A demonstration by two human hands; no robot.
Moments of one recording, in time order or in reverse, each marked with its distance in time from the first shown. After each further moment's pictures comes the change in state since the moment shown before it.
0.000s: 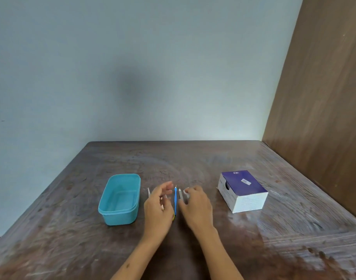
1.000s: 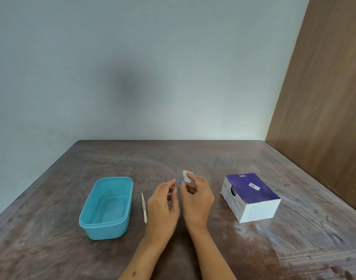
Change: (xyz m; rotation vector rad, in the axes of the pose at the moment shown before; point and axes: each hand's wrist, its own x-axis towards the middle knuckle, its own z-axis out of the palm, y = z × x) left_hand 0.024 -0.018 0.026 0.180 0.019 0.220; right_hand 0.037 -0.004 0.028 0.735 0.473 0.015
